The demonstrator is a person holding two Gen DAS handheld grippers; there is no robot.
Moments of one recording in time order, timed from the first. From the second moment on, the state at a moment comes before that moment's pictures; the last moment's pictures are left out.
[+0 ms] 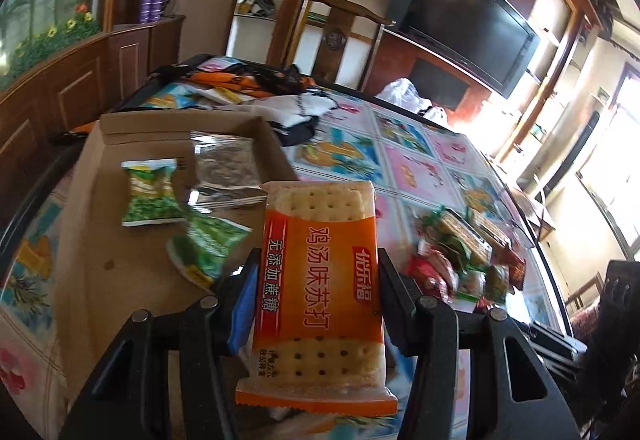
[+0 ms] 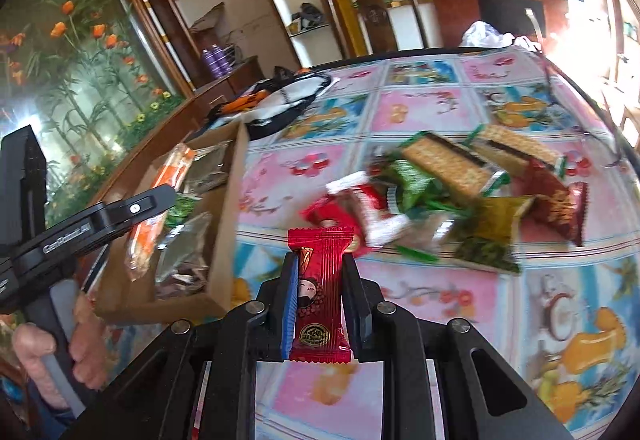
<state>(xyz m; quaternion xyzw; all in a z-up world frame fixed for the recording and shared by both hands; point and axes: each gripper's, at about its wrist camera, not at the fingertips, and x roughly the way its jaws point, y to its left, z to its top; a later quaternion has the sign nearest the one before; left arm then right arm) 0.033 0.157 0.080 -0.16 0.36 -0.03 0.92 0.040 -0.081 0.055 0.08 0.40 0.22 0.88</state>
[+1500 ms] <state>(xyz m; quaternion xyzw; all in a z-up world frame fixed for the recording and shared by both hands) 0.030 0.237 0.056 -0.19 0.40 0.10 0.89 0.038 0.092 0.031 -0.01 0.41 0.37 0.84</state>
